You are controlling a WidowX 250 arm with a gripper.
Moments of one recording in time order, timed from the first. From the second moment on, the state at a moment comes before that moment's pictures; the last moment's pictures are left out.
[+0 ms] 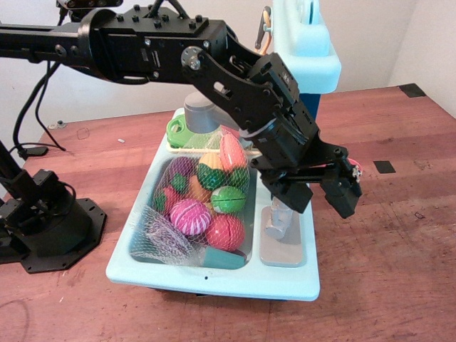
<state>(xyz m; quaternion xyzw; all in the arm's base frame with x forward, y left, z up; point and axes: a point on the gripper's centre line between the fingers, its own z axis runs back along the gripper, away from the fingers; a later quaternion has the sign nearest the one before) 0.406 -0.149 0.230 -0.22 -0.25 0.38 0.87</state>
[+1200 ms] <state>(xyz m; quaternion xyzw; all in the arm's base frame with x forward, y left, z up) 0.402 -0.153 0.192 -0.22 -0.24 0.37 0.87</state>
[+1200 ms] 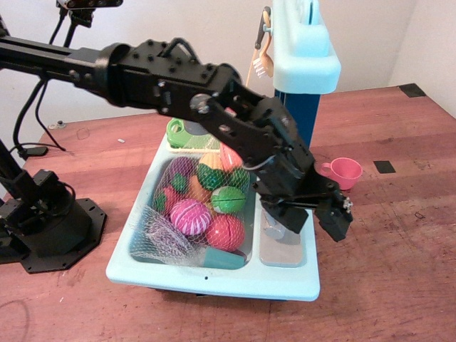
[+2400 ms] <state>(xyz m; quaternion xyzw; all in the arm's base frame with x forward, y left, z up) 0.365 -0.144 0.163 -0.25 -0.26 0.40 0.84</state>
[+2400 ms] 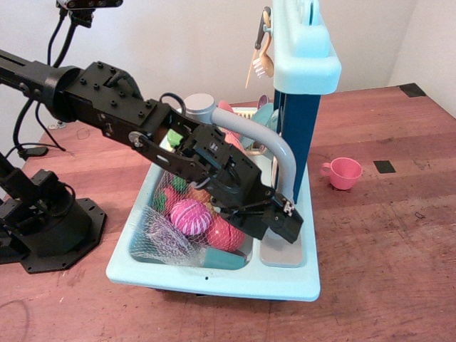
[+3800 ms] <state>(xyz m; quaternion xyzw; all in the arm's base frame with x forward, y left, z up) 0.242 -0.127 0.165 -0.18 -0.20 0.47 0.84</state>
